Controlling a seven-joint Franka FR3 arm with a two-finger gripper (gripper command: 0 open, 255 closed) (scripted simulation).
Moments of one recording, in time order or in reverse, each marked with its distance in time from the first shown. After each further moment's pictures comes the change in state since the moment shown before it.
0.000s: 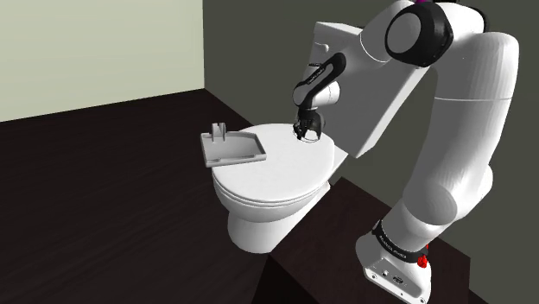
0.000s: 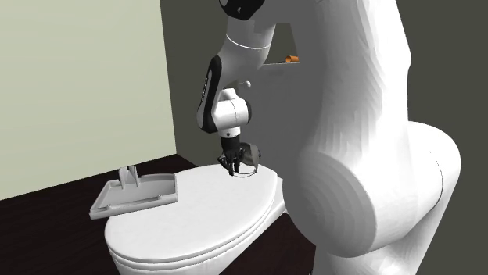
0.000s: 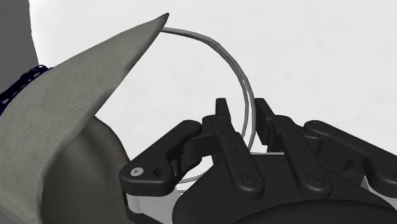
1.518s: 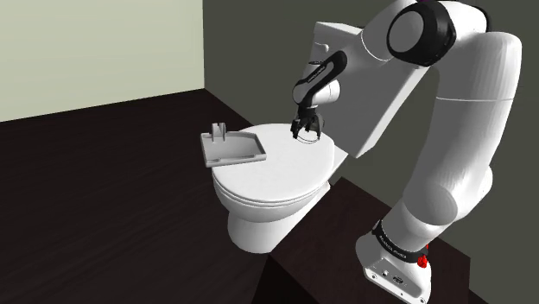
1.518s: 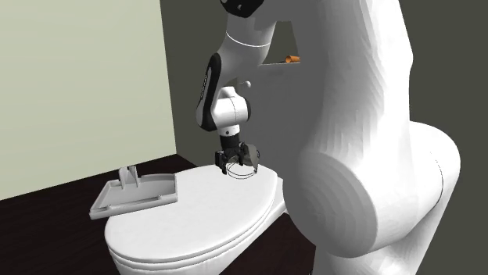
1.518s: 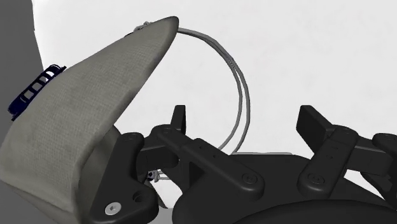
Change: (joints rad) arm 0.005 -0.013 -0.001 0.003 -0.003 -0.016 0.005
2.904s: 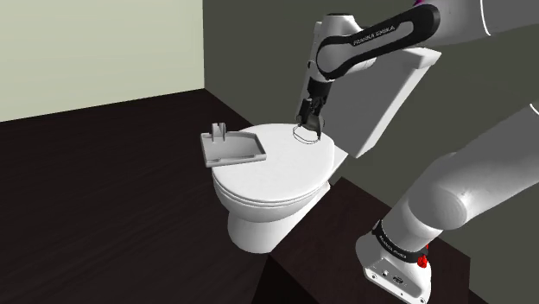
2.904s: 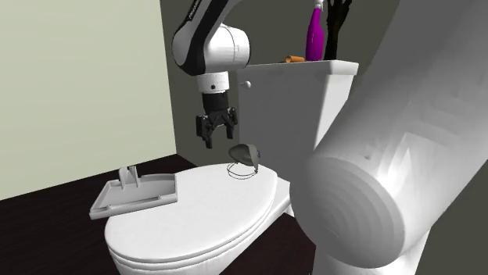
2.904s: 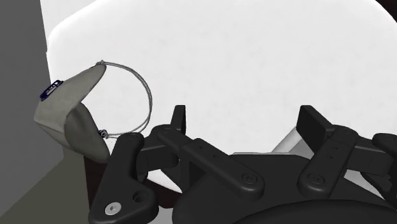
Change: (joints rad) arm 0.124 -0.664 0.079 -0.338 -0.102 -0.311 0.128
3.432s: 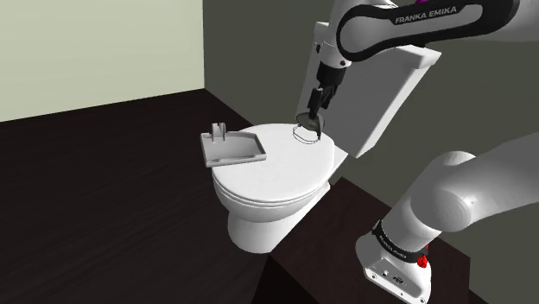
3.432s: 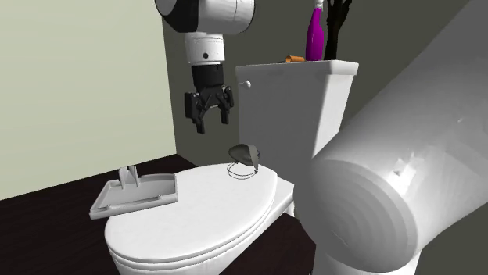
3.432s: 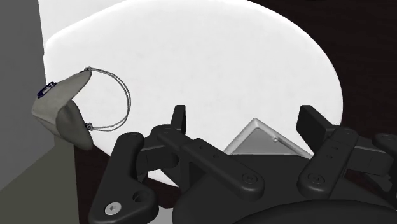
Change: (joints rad) arm 0.055 -0.274 0.075 -0.057 0.030 -0.213 0.038
